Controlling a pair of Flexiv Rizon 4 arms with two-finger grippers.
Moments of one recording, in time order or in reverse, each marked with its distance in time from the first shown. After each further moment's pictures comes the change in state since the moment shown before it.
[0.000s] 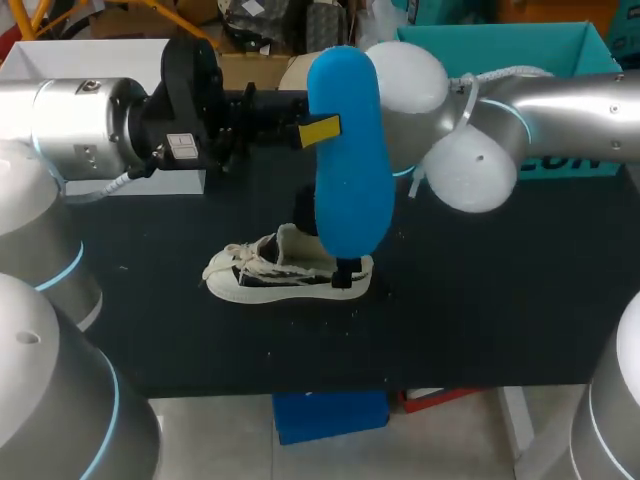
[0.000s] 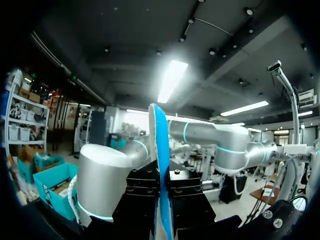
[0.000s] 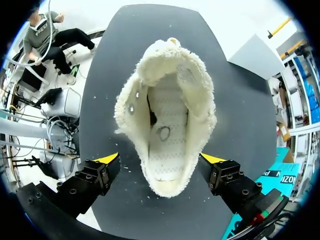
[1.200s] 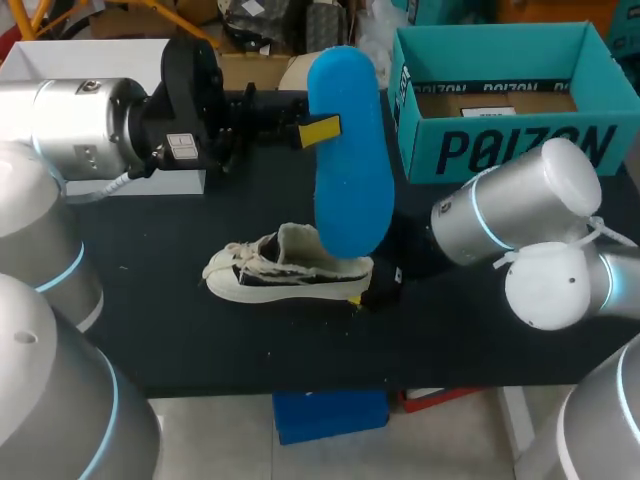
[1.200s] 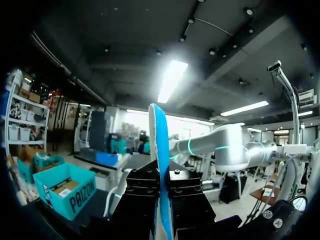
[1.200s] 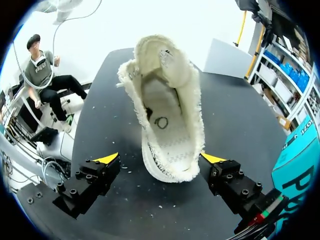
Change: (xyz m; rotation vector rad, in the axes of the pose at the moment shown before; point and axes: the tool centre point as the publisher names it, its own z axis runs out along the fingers) left arm 0.000 0.000 0.000 0.000 0.000 0.000; right arm 0.011 -0.042 0.034 -0.489 -0.032 0.199
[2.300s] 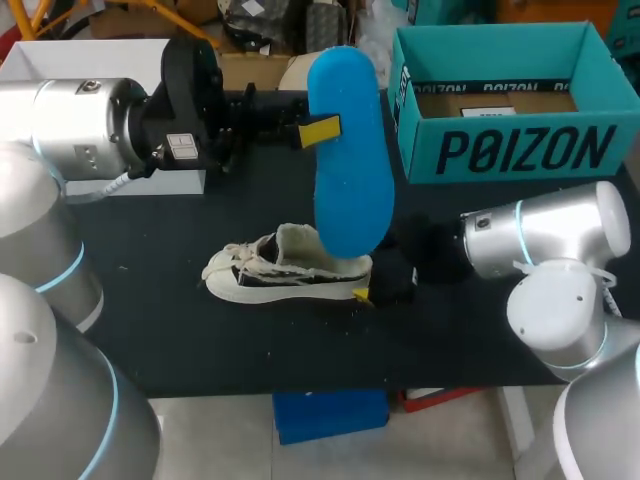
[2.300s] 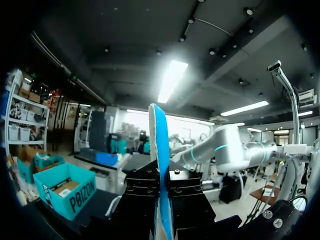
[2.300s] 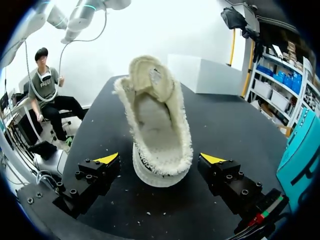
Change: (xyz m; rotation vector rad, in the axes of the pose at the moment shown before) left arm 0.000 0.000 0.000 0.000 0.000 0.000; right arm -0.015 0.001 0.003 -0.277 0.011 0.016
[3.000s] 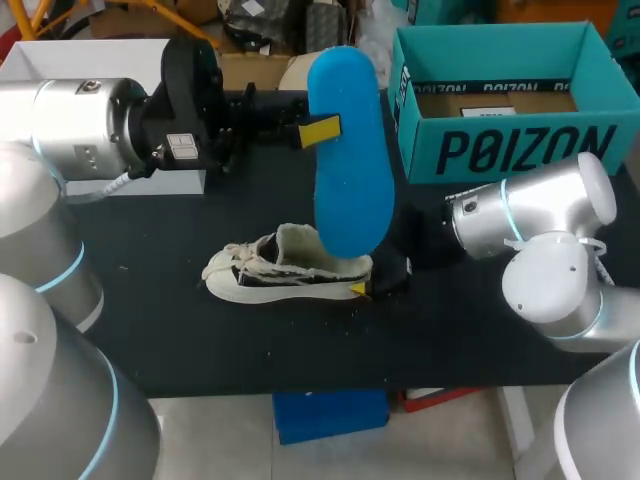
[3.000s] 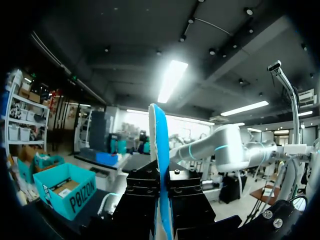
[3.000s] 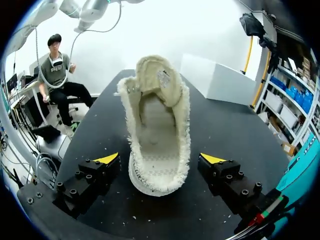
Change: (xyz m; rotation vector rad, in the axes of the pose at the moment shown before) left arm 0.000 0.000 0.000 0.000 0.000 0.000; right arm -0.007 0.015 0.004 0.057 0.082 -0.151
